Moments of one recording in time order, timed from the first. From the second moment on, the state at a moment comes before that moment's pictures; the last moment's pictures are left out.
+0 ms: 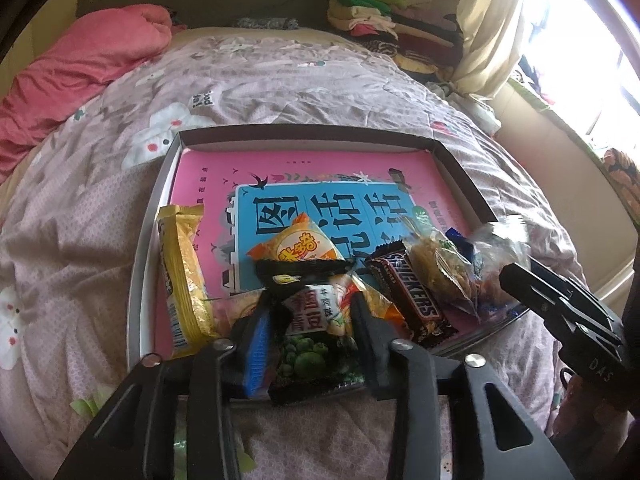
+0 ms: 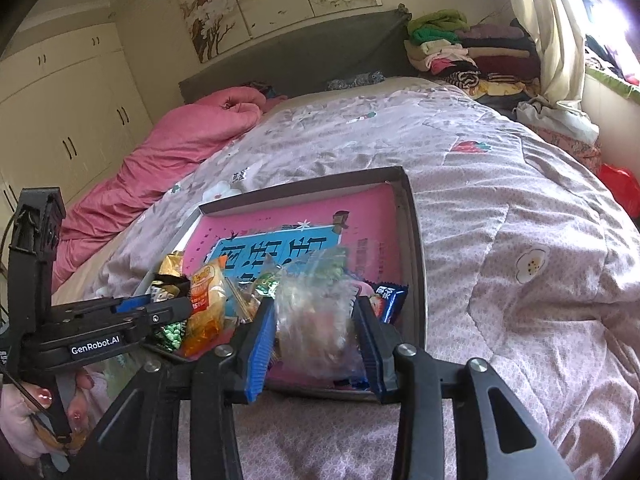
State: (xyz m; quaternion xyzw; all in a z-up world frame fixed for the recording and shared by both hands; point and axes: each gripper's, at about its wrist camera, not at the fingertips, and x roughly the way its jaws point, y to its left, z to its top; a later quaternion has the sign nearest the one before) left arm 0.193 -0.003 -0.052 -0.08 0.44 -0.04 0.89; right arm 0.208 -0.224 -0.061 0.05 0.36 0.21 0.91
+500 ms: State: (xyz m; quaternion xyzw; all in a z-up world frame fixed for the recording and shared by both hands) left arm 0.168 0.022 -0.027 -0.10 0.42 -0.04 0.90; right arm 0.174 -0.239 -0.049 0.08 0.37 0.21 0.90
